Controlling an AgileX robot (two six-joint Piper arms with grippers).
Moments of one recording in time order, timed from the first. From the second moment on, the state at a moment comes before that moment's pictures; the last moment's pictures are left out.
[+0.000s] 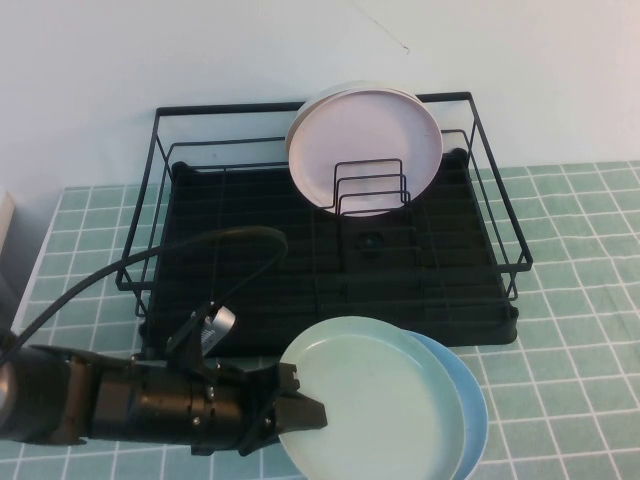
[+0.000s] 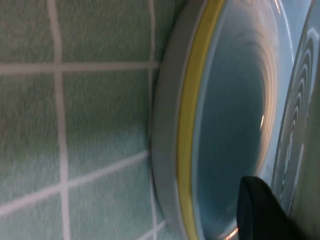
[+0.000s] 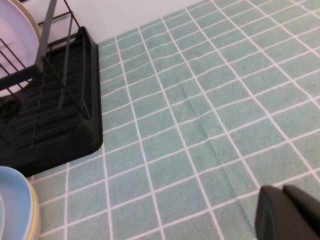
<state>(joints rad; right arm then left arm) -0.11 -0.01 0.01 0.17 0.48 0.15 -0.36 1.71 -0.63 -1.70 0.76 0.99</state>
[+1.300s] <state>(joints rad) -0.11 -0.01 0.01 0.17 0.48 0.15 -0.39 1.74 -0.89 -1.30 0.75 0.81</state>
